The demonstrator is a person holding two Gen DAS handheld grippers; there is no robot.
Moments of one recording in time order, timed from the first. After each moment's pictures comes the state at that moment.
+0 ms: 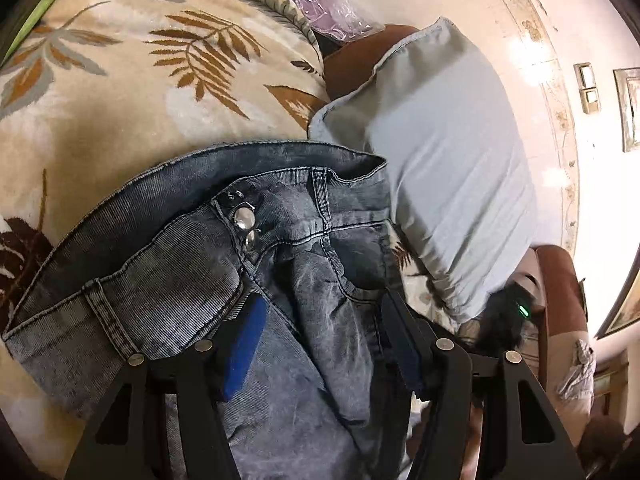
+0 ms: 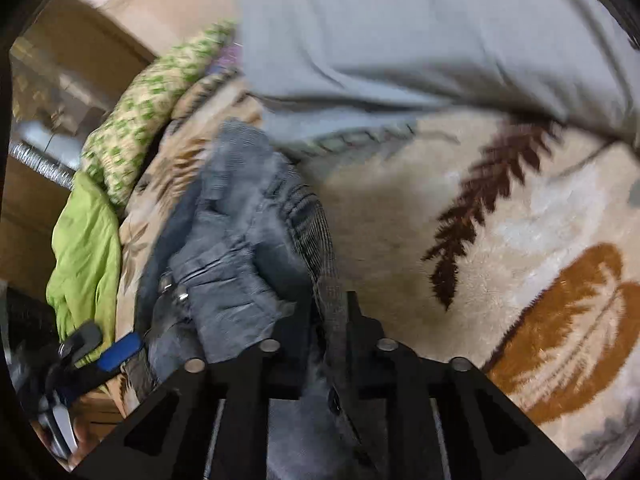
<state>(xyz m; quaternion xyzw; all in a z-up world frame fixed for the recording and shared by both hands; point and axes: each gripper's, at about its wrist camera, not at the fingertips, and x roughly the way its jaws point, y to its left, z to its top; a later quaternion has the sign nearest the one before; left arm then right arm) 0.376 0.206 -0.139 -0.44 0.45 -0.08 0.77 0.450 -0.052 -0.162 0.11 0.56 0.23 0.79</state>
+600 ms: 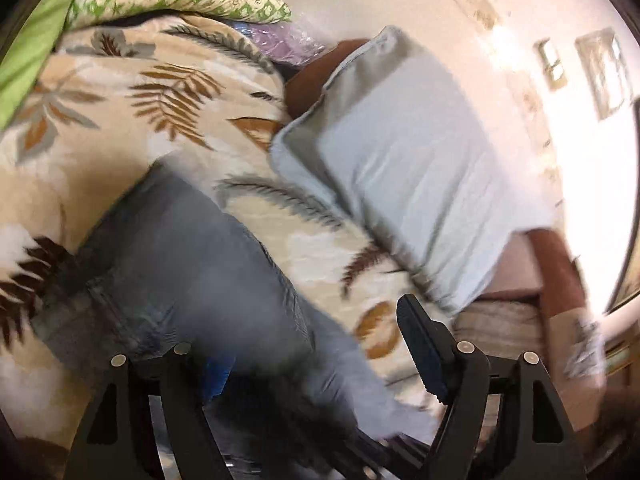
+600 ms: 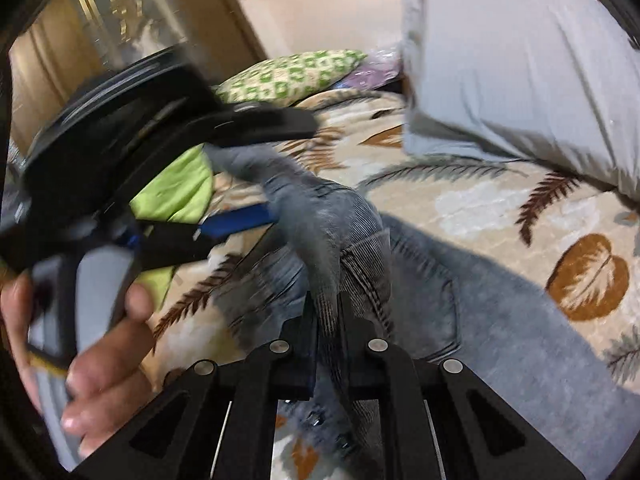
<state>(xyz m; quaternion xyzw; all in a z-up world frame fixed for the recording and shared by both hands) 0.348 0.200 -0.081 -0.38 0.43 -0.07 0.82 0.281 0.022 -0.091 0.03 0.46 0.31 0.83</state>
